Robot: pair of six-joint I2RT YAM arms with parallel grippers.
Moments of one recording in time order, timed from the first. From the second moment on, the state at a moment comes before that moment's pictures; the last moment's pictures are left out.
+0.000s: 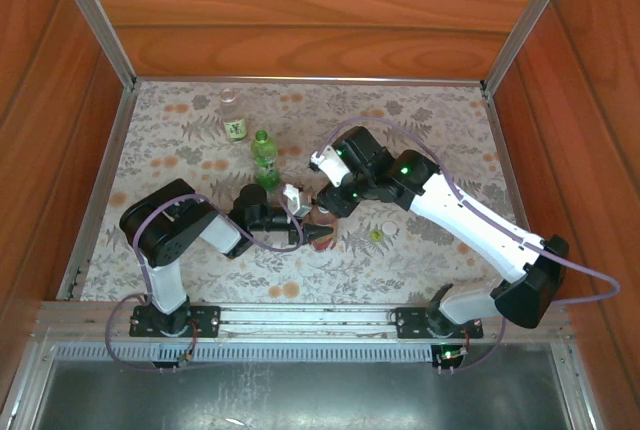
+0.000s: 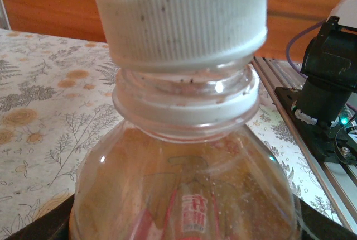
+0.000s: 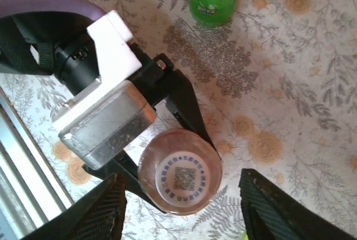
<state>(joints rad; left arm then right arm) -0.74 1.83 0.47 1.23 0.81 -0.03 0.88 1.38 1.35 -0.95 -0.12 -0.06</state>
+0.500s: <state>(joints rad) -0.74 1.83 0.47 1.23 0.81 -0.03 0.87 1.44 1.35 -0.97 -0.18 0.05</state>
